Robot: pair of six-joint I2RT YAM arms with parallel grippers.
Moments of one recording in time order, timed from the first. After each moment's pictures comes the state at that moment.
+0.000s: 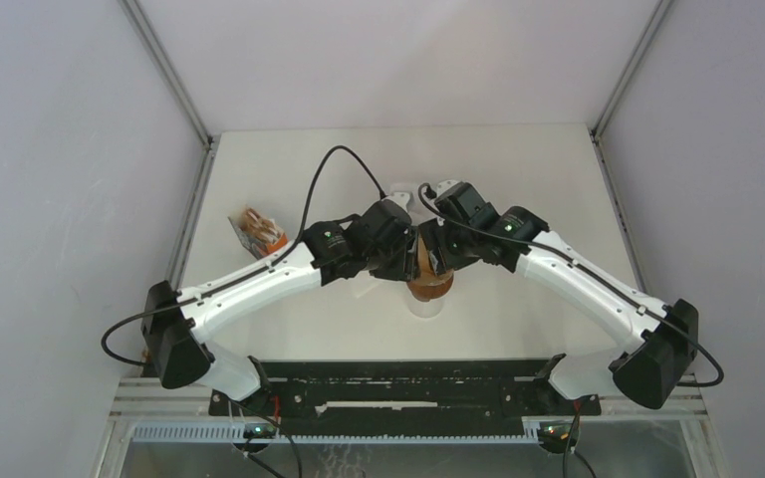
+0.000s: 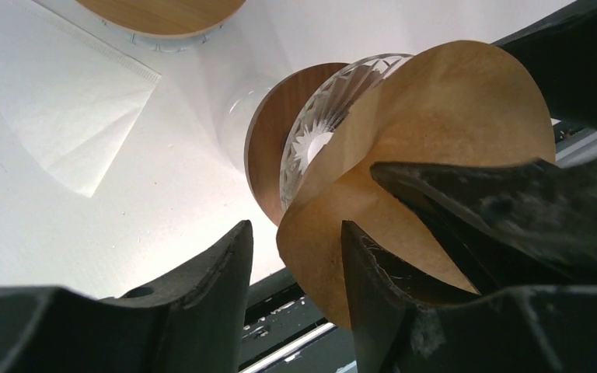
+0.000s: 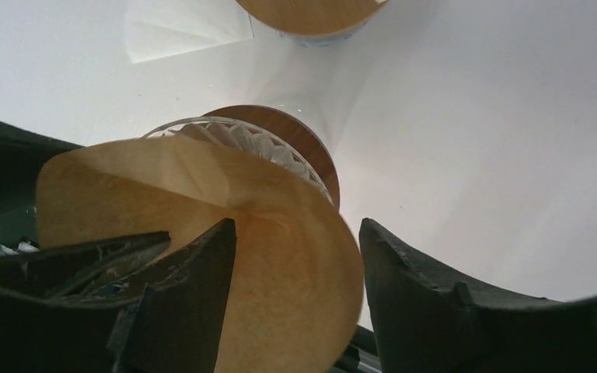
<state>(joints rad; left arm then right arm) -0.99 1.47 1.34 -0.72 -0.13 -0.70 0.76 1.35 1.29 -0.94 0.13 0.30</state>
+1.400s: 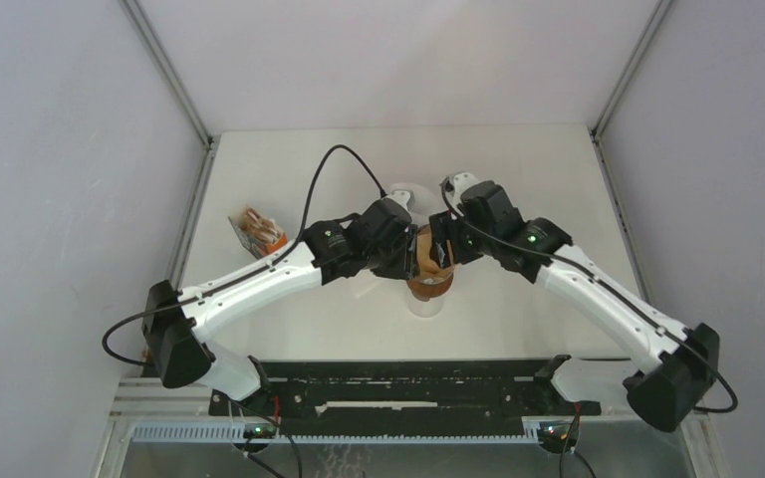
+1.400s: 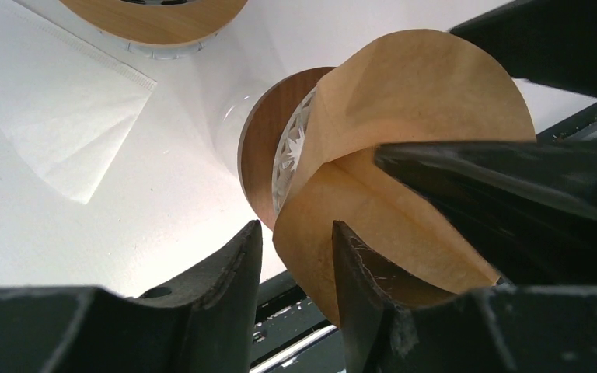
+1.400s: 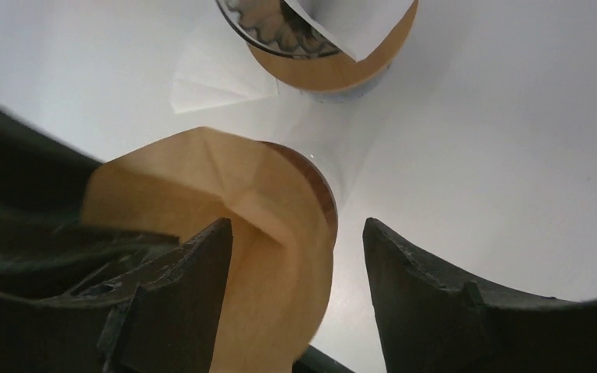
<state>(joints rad) -0.98 1.47 1.34 -0.71 -0.12 -0.70 0.68 1.26 1.15 -0.73 0.00 0.26</state>
